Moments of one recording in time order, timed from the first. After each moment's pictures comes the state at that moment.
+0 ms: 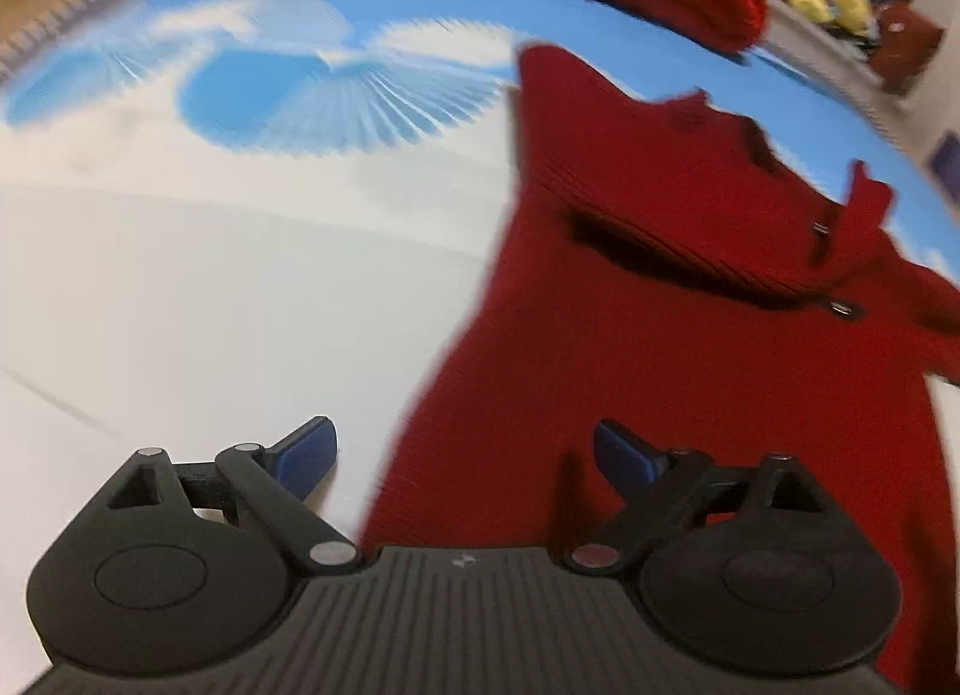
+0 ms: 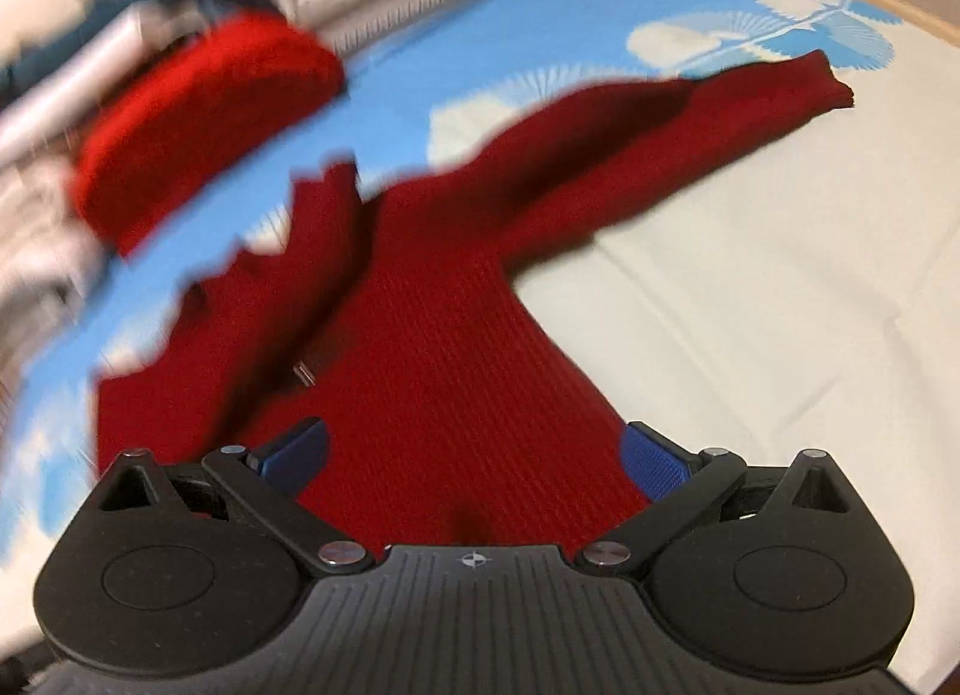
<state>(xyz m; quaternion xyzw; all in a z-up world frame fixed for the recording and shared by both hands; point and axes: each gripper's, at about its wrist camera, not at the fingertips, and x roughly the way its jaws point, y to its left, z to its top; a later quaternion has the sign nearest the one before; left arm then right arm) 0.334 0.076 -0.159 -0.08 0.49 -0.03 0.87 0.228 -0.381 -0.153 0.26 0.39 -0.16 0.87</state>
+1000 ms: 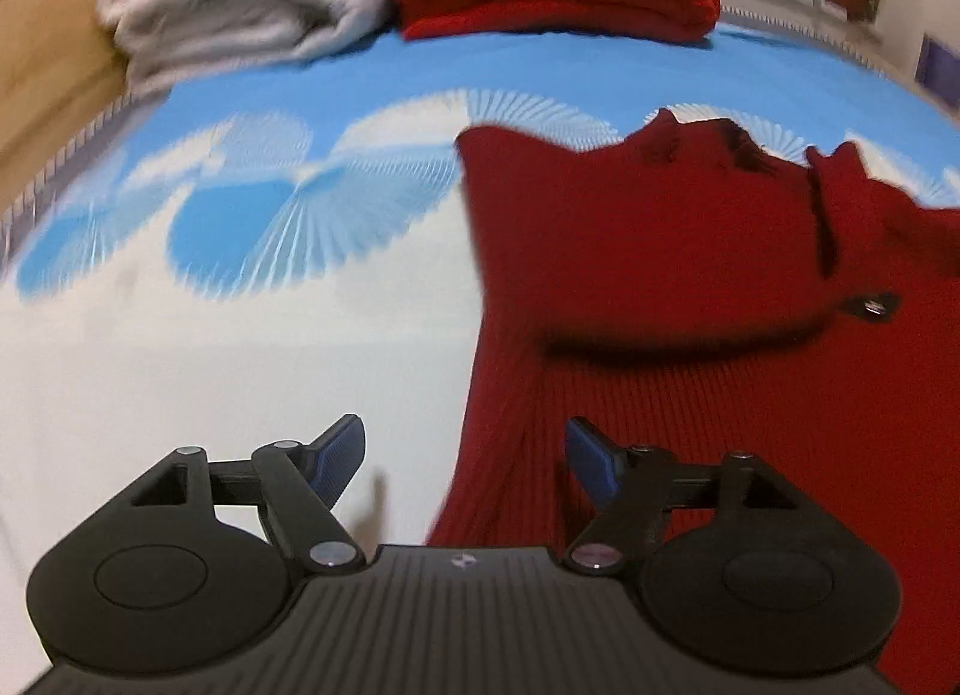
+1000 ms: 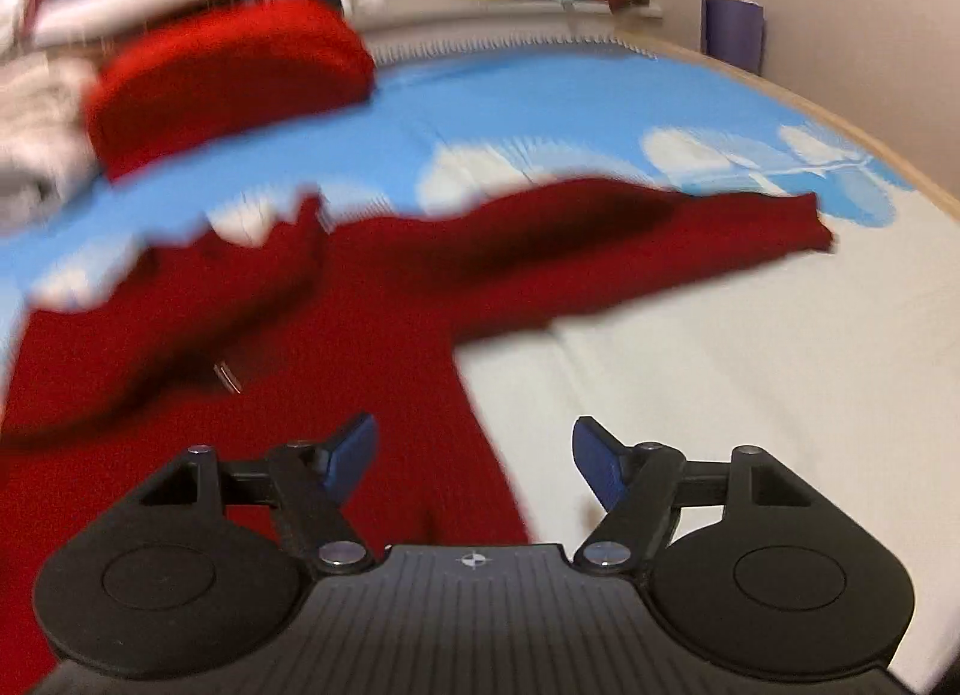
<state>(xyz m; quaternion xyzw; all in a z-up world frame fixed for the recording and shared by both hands) 0.354 0.011 -0.139 0.09 0.42 0.00 0.90 0.225 -0.377 -0.145 0.14 0.35 -0.15 0.92</state>
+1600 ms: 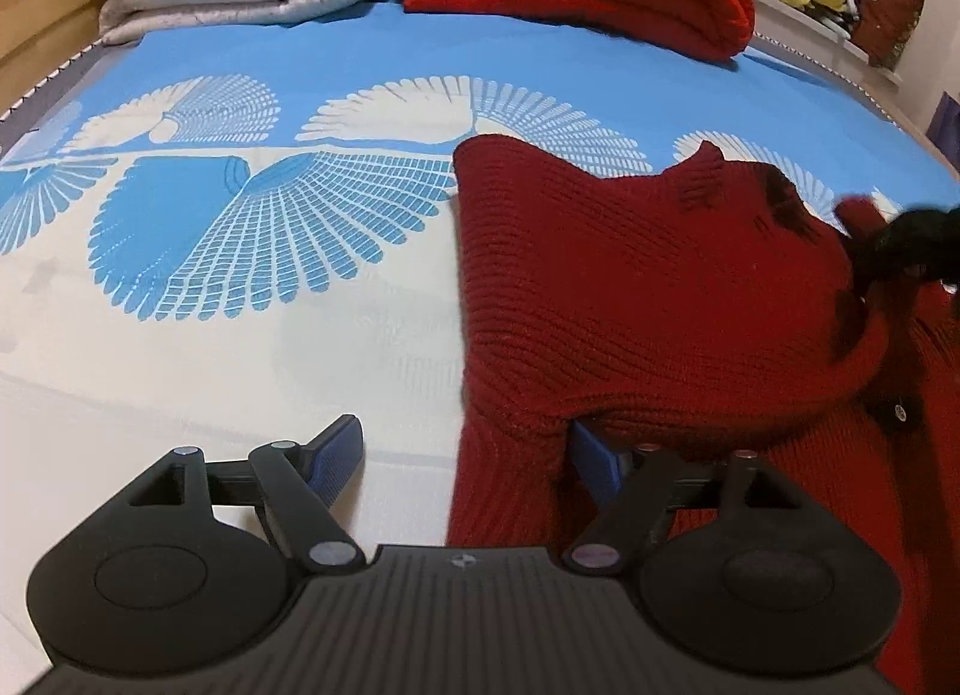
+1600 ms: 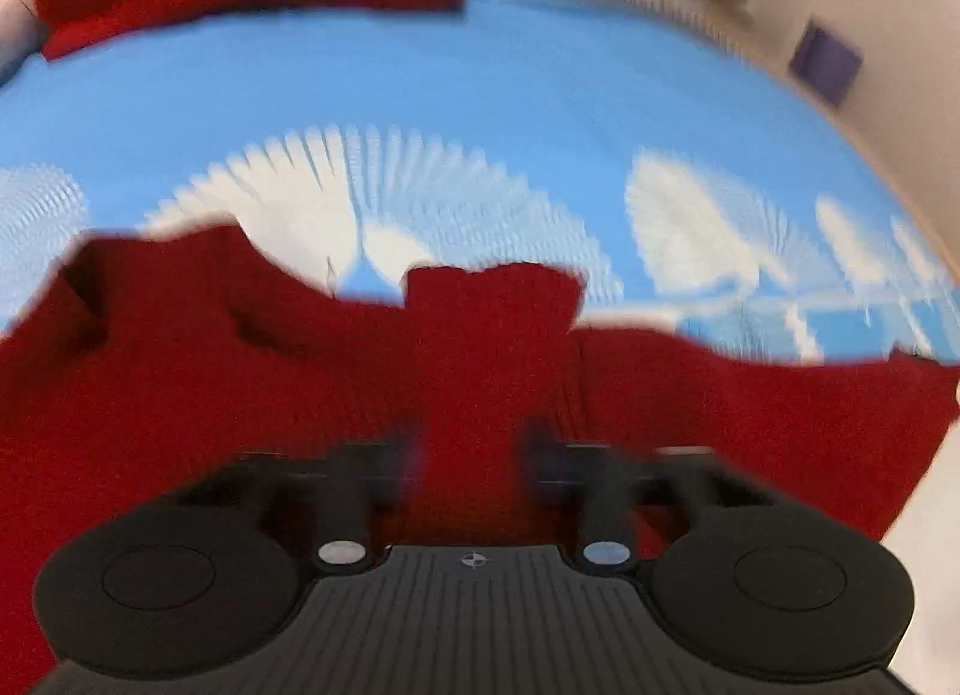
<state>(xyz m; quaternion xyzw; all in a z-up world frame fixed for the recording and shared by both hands) 0.419 0.038 -0.159 0.00 0.46 -0.03 0.89 0.503 -0.259 -0.194 0.01 0.45 -0.18 0.87</state>
